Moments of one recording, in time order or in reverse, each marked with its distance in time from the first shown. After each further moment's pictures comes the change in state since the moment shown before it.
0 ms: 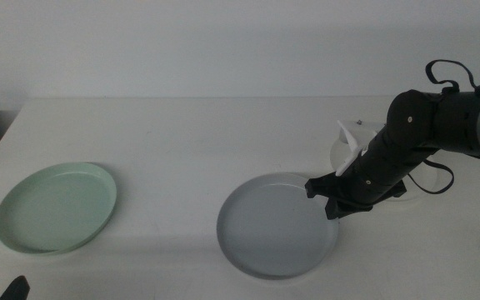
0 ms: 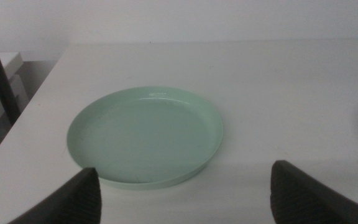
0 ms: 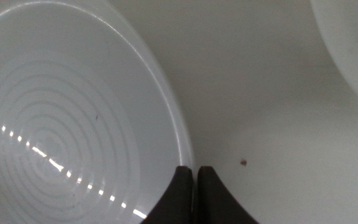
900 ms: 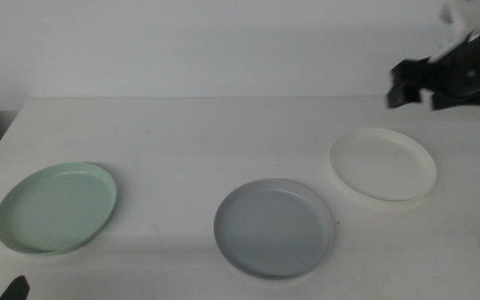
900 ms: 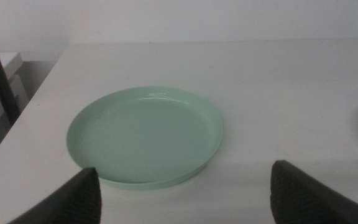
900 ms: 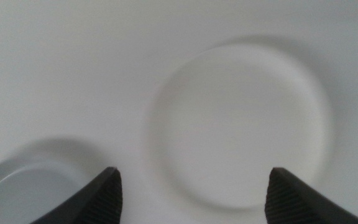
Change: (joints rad) left arm 0.000 0.000 0.001 0.000 0.000 0.000; right arm -0.240 -0.216 -0.229 -0.136 0.134 -0.006
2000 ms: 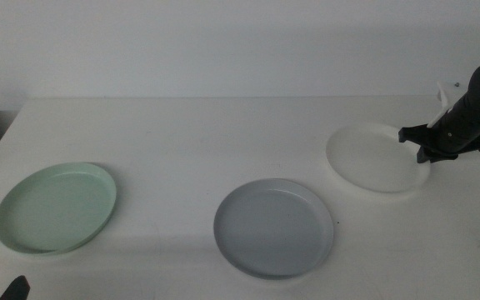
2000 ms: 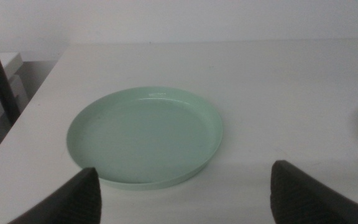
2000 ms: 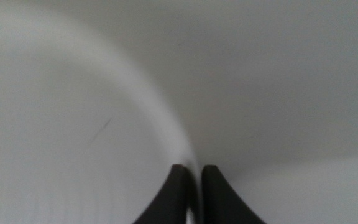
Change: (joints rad) left arm 0.000 0.000 0.000 0.000 0.000 0.000; right arm -0.178 0.499 -0.102 -0.068 -0.195 0.010
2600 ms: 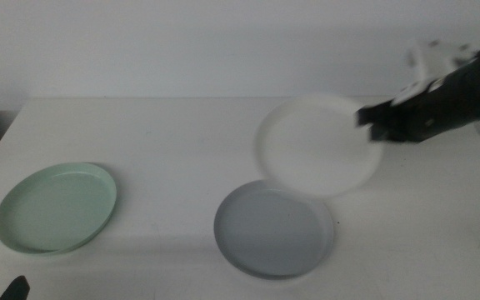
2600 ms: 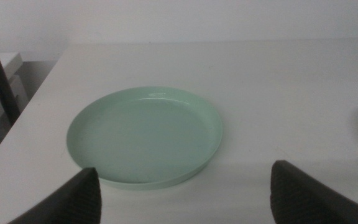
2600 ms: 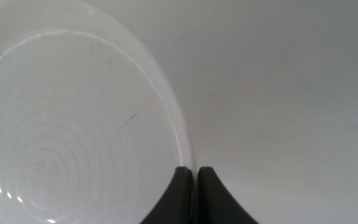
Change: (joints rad) left arm 0.000 0.000 0.000 0.000 0.000 0.000; right arm 0.261 -0.492 0.323 0.171 -0.085 -0.075
